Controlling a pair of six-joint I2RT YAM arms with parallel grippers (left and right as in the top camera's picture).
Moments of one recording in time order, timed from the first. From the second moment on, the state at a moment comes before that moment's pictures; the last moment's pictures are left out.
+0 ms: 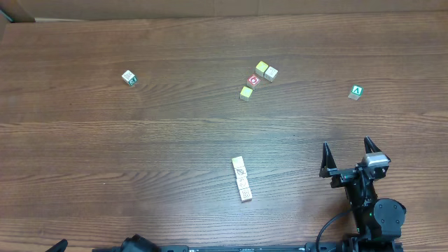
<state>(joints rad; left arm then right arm) -0.51 0.35 1.60 -1.69 -0.11 -0.21 -0.03 0.01 0.02 -0.02 -0.17 0.02</state>
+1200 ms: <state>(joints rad) 0.01 0.03 0.38 -0.27 0.17 -0.33 -0.03 0.01 0.02 -0.02 -0.17 0.02</state>
